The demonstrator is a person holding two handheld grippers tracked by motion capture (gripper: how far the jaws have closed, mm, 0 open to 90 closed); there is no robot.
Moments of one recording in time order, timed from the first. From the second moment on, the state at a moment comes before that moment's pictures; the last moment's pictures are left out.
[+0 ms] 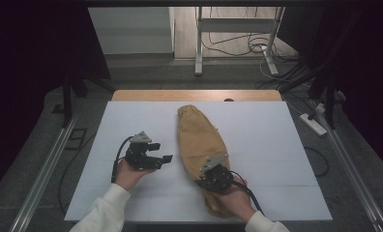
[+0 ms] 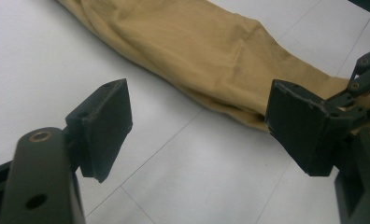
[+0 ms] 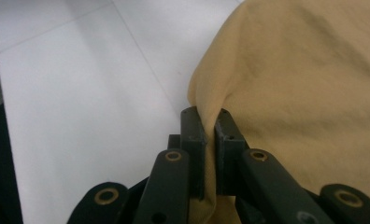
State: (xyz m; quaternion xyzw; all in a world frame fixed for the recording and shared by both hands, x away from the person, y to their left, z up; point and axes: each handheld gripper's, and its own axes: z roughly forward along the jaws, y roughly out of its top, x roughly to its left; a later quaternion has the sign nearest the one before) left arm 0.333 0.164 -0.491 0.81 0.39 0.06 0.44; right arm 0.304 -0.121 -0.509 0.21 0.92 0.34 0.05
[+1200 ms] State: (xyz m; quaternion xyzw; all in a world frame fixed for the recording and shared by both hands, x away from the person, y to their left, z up) left arm 0.334 0.166 -0.491 0.81 0.38 0.06 0.44; right arm 0.288 -0.084 -0.511 0.17 0.92 0.36 0.03
